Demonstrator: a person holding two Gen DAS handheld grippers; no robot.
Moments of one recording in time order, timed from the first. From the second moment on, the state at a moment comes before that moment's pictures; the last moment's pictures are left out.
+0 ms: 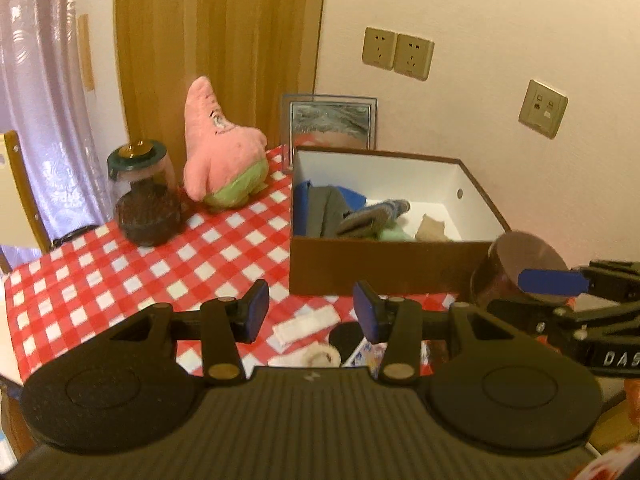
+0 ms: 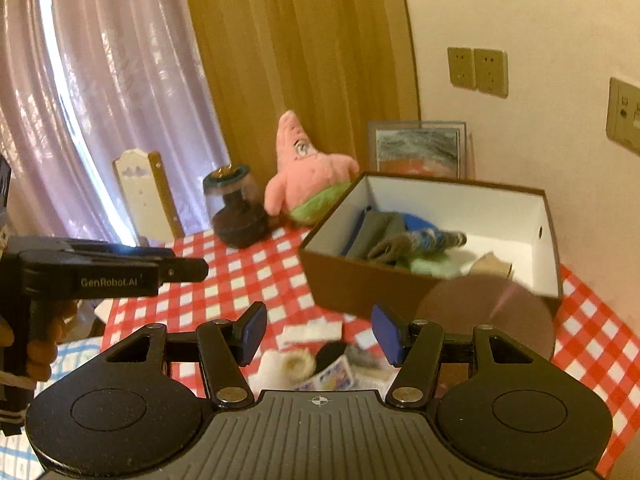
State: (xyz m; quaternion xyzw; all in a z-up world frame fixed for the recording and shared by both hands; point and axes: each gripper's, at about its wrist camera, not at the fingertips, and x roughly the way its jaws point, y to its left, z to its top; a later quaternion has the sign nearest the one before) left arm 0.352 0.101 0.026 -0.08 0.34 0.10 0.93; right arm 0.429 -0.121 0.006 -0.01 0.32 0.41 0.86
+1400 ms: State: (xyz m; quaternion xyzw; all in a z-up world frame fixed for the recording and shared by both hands) left arm 0.354 0.105 -0.115 -0.09 0.45 0.10 0.88; right arm 0.459 -0.080 -0.158 0.11 0.49 0.34 0.80
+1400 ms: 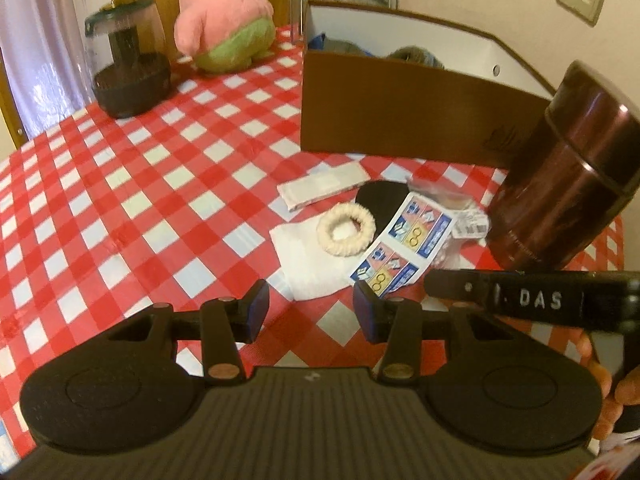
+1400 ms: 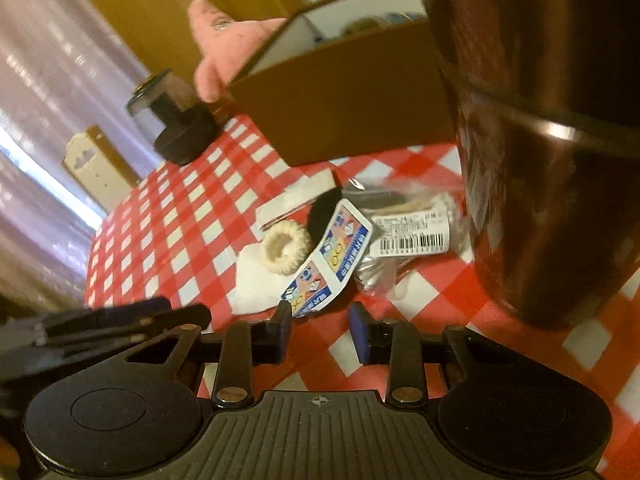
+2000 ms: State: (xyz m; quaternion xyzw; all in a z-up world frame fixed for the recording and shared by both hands) left arm 0.365 0.116 -0.142 -0.11 0.47 0.10 0.87; right arm 0.476 -0.067 -0.191 0.18 0.48 0.32 0.79
